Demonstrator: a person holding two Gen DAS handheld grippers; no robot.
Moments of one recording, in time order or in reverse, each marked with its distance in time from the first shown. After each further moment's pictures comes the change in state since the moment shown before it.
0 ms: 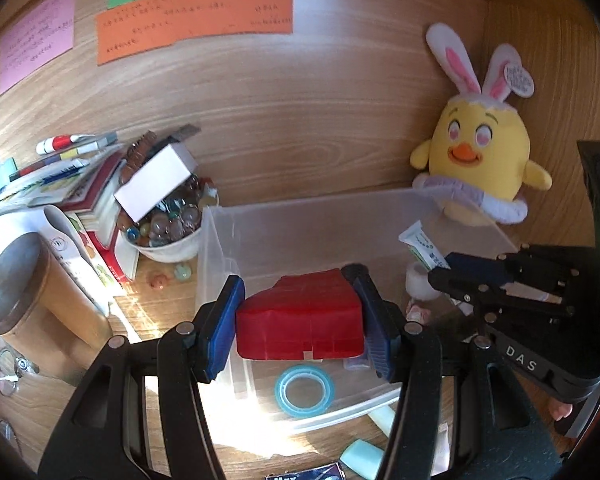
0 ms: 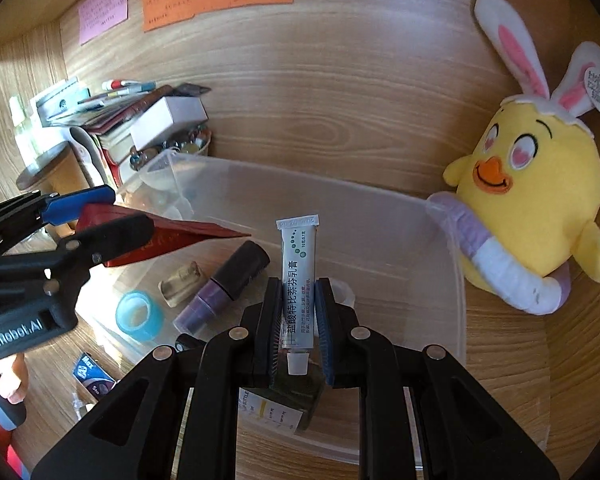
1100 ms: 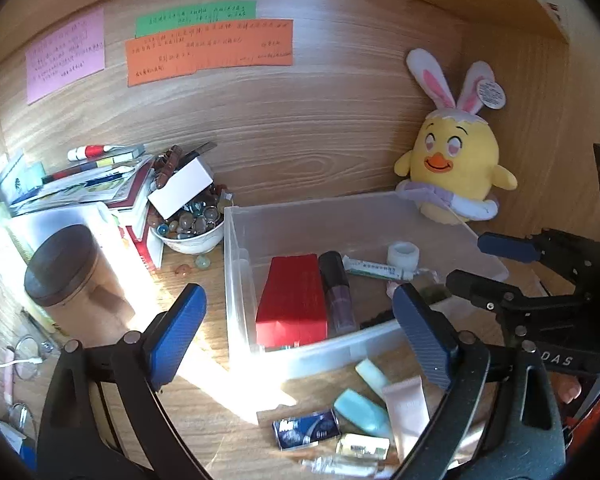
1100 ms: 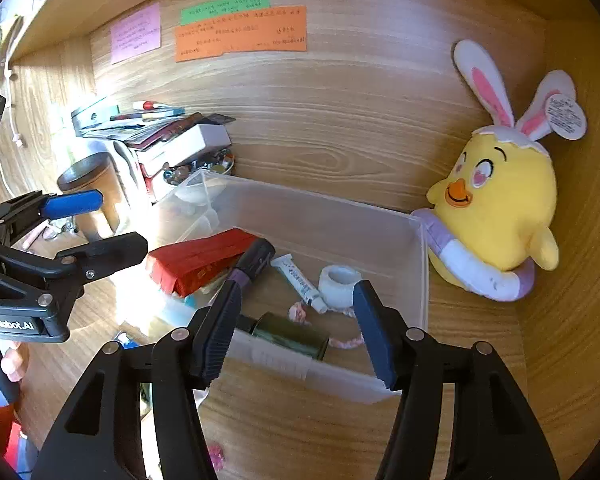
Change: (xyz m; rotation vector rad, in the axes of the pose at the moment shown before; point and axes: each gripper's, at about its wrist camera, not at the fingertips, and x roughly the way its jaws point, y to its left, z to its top) left arm -0.067 0.001 -0.013 0.008 -0.042 -0.005; right arm -0.070 0.008 -0.020 -0.024 -0.103 0.015
